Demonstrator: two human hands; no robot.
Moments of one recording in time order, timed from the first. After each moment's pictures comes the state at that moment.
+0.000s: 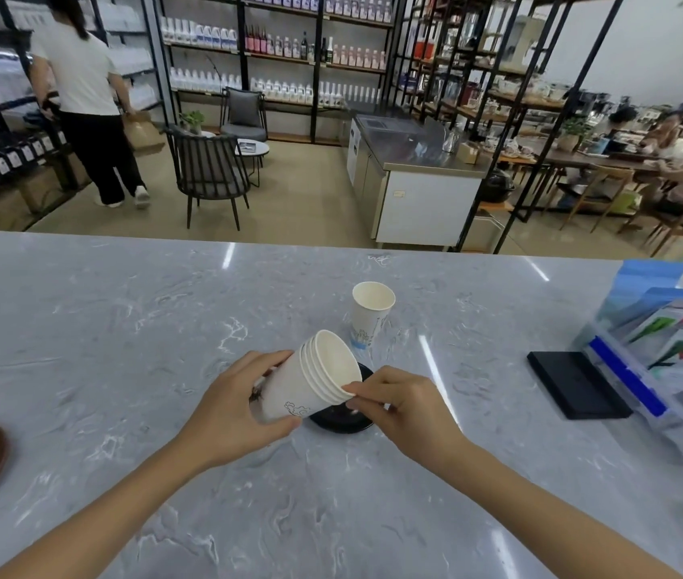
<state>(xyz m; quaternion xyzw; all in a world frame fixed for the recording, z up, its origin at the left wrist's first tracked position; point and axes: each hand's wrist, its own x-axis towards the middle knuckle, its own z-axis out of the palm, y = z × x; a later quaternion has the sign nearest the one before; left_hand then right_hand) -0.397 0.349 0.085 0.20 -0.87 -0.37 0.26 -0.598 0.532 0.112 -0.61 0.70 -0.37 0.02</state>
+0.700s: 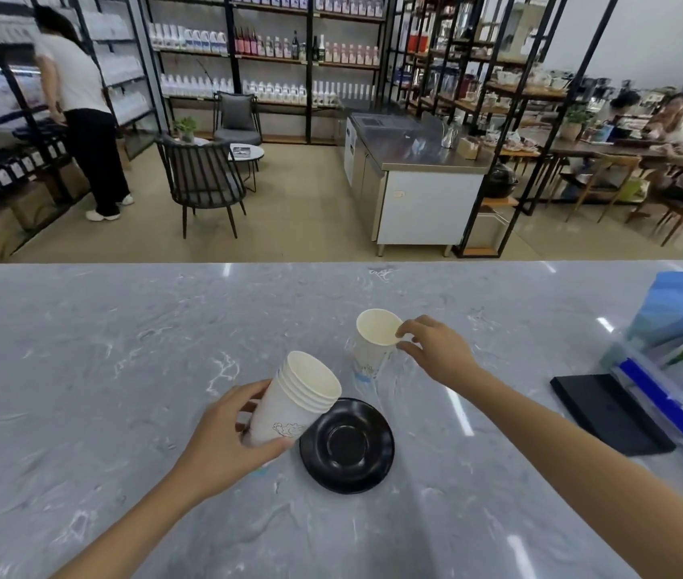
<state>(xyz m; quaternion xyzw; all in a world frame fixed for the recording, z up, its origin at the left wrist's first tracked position) -0.440 0.289 0.053 0.27 -0.82 -0.43 0.25 -0.783 0.419 0.095 -0.50 0.86 -0.13 0.01</state>
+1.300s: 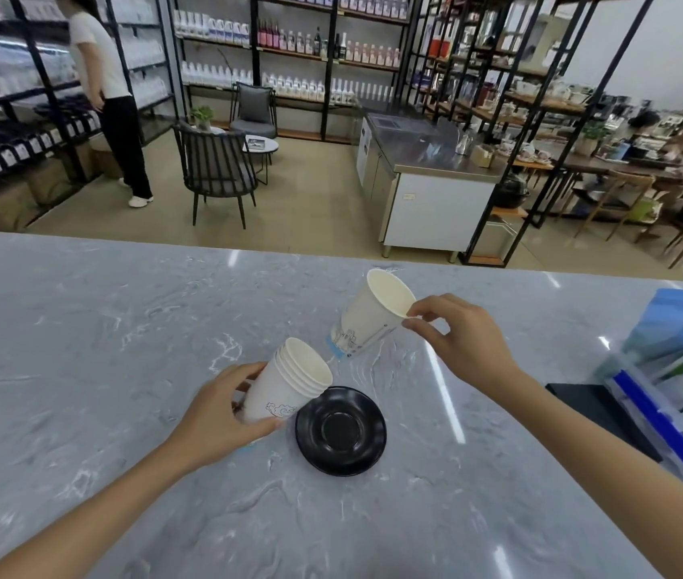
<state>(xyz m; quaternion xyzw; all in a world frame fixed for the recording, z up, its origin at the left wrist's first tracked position) -0.433 0.287 0.051 0.29 -0.82 -0.43 0.25 -0.731 0.471 0.178 -0.54 0.80 -0.27 -0.06</state>
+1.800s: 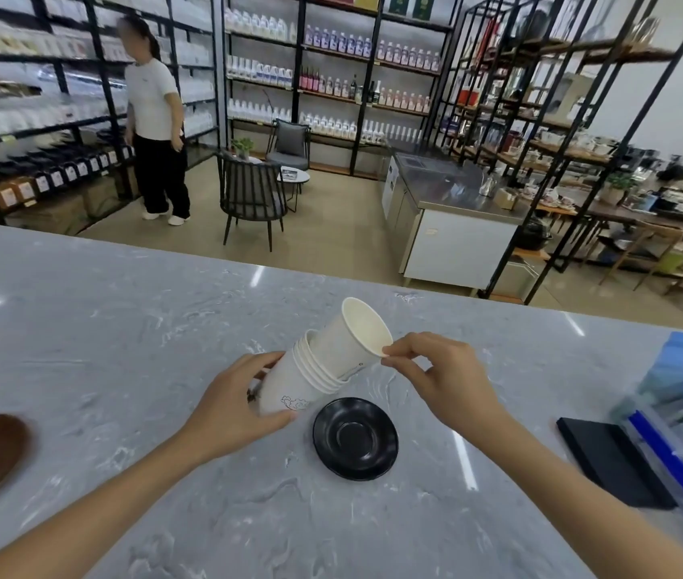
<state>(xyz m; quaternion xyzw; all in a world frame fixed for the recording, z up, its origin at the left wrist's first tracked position) -0.405 0.309 0.089 0.27 -0.83 -0.38 0.31 -0.649 0.485 0.193 -0.59 0.73 -0.34 -0.01</state>
